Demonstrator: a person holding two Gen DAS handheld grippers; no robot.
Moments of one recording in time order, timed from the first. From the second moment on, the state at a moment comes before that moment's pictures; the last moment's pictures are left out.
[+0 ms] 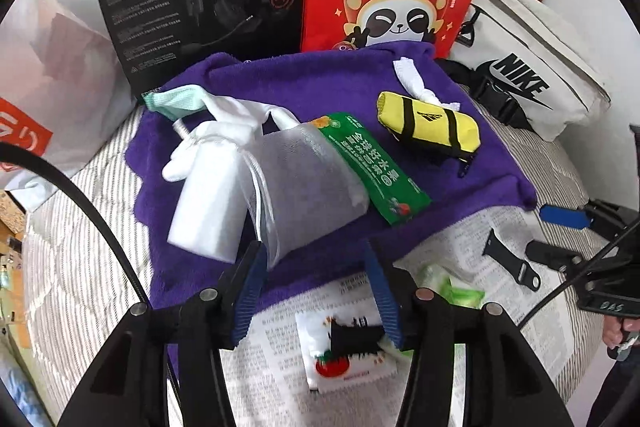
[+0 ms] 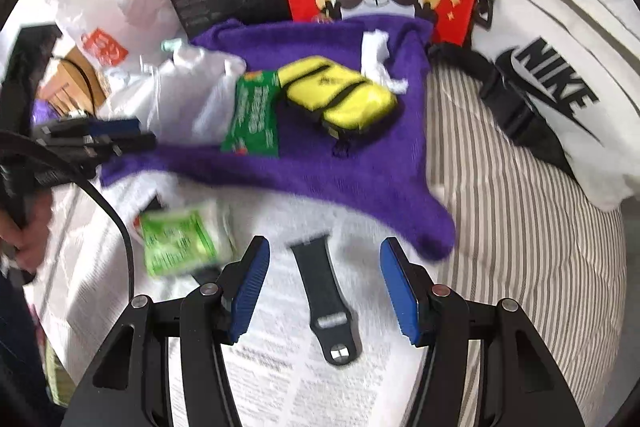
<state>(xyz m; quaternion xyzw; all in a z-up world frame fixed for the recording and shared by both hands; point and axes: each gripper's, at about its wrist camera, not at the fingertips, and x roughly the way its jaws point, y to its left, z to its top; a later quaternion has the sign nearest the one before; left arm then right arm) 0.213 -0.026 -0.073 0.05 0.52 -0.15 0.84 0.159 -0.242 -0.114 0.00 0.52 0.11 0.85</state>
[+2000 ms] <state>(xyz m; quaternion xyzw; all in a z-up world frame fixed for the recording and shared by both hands) 0.143 -0.059 -0.091 0.06 0.50 -0.24 0.83 0.102 -0.281 -0.117 0.00 0.53 0.06 0.85</state>
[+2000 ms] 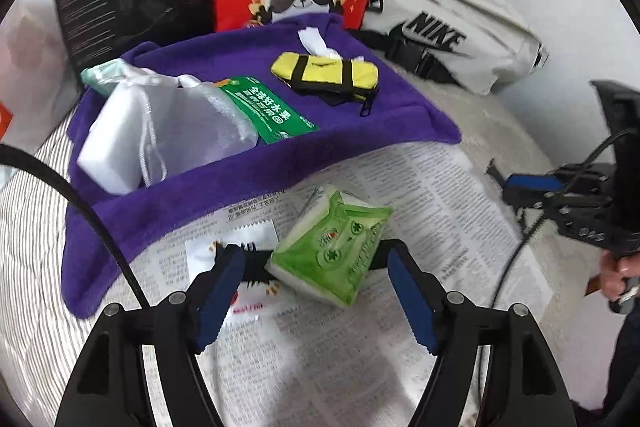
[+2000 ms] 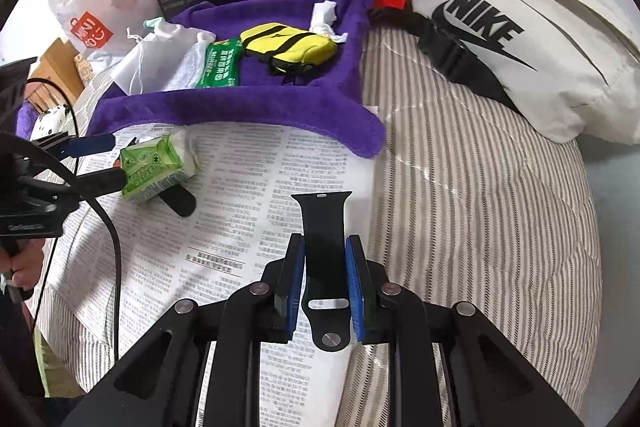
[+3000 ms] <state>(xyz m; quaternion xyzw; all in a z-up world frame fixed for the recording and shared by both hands) 0.147 -0.044 -0.083 0.08 0.49 -0.21 0.84 0.122 -0.258 -0.107 0.02 0.52 0.10 0.85</state>
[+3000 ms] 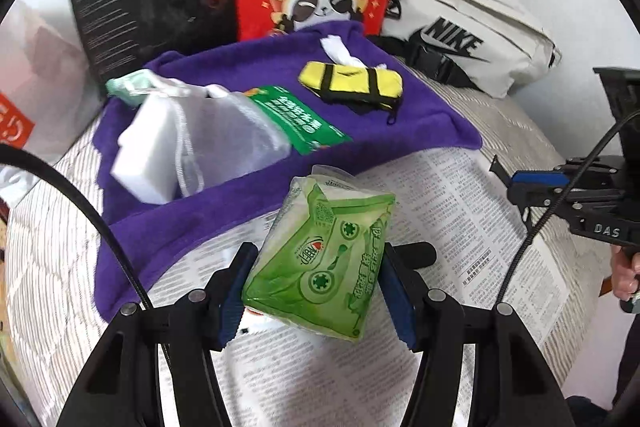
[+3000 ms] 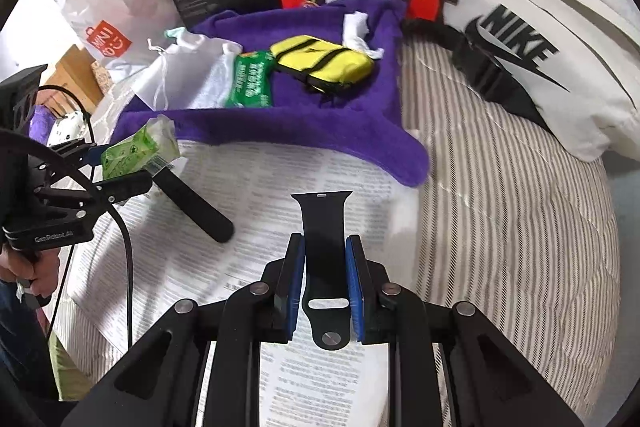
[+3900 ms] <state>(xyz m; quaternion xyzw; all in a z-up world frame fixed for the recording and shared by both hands) 0.187 0.015 -0.032 0.03 0.47 -0.16 0.87 0.218 -0.217 -0.070 0.01 0.49 0.15 0.86</state>
